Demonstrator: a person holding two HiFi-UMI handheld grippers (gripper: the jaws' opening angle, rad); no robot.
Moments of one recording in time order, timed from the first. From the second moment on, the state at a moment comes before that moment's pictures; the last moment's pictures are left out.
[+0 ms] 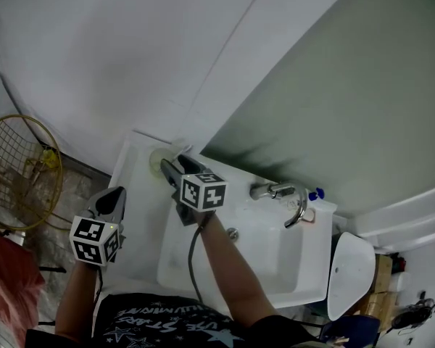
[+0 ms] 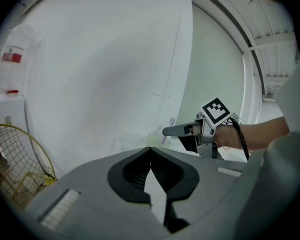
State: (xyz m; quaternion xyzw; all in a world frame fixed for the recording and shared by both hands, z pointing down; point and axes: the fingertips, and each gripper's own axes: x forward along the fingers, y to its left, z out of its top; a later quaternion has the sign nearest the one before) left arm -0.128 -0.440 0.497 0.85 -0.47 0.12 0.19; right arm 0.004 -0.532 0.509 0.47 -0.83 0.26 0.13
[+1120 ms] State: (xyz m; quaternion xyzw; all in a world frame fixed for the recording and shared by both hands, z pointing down) left arm -0.080 -0.312 0.435 0.86 -0.47 0.10 0.14; right arm 0.064 -0.363 0.433 0.50 -0.84 0.19 0.09
